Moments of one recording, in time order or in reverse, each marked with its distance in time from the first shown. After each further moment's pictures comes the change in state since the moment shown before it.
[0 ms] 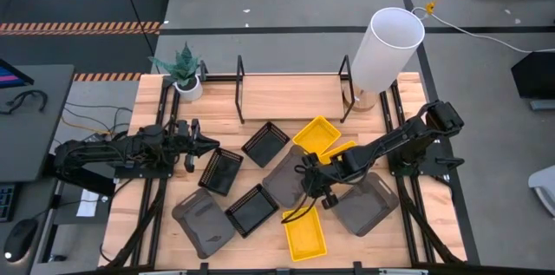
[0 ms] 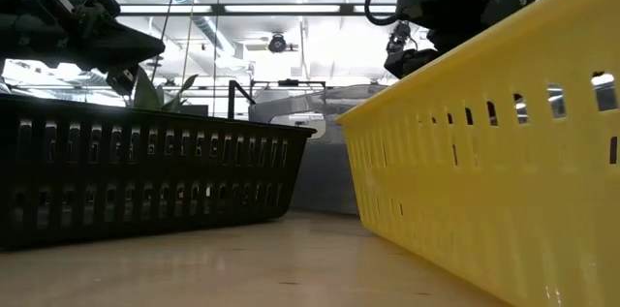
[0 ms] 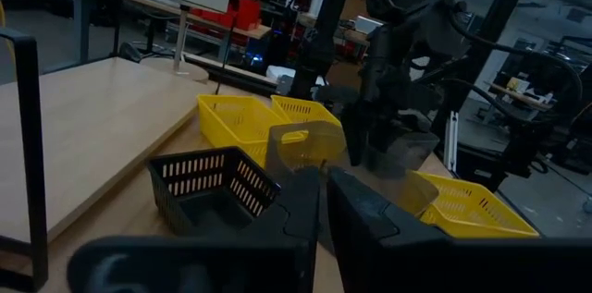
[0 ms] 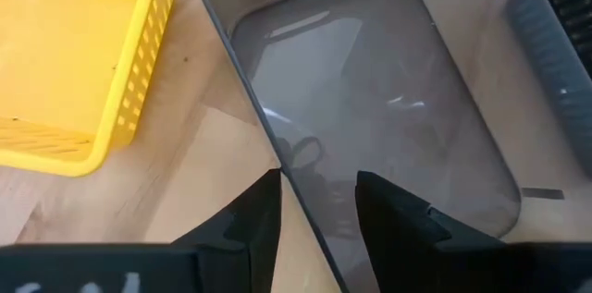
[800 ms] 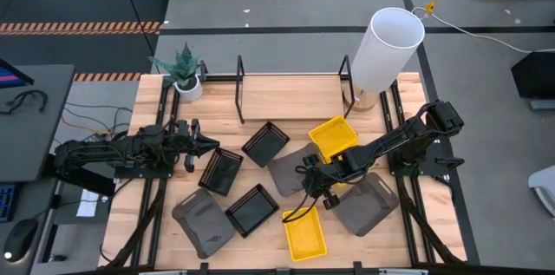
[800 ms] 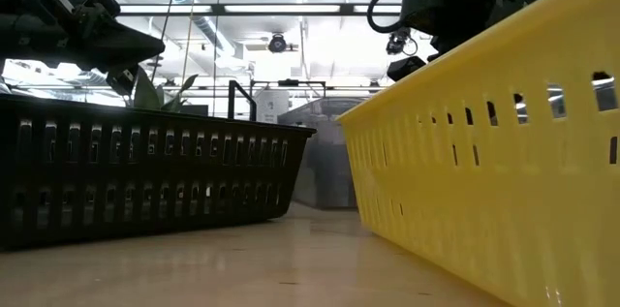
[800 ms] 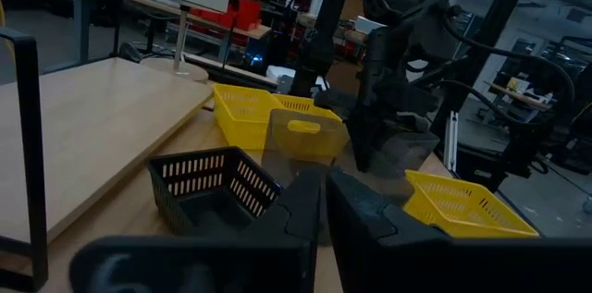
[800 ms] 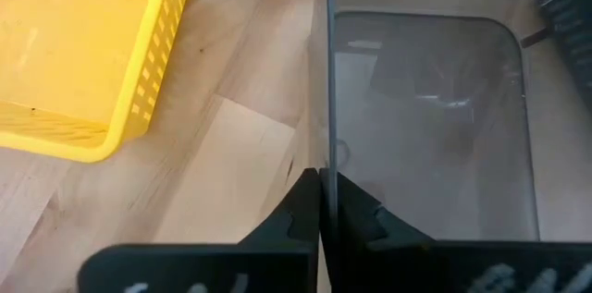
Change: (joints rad) left arm 0.000 0.000 0.000 0.000 0.000 0.000; right arm -0.004 0.000 -0.023 0.016 -0.042 0.001
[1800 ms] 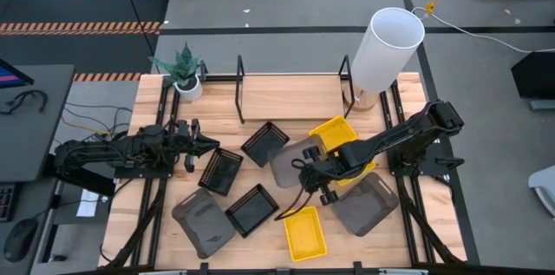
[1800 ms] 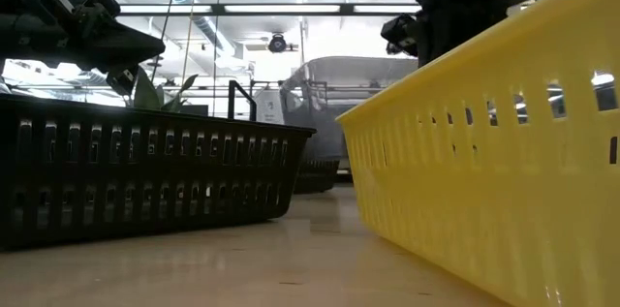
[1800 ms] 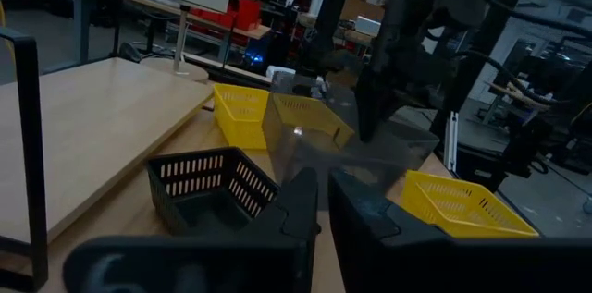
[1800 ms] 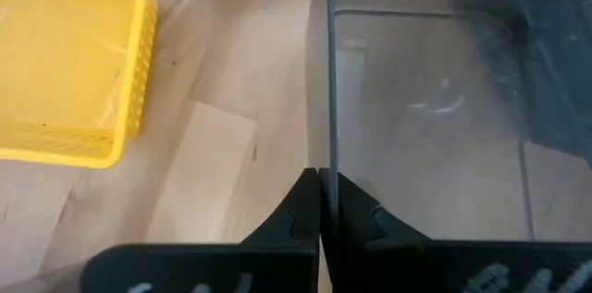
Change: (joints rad) left arm 0.000 0.000 0.000 0.000 0.000 0.000; right arm 0.000 -0.002 0.249 -0.360 0.080 0.079
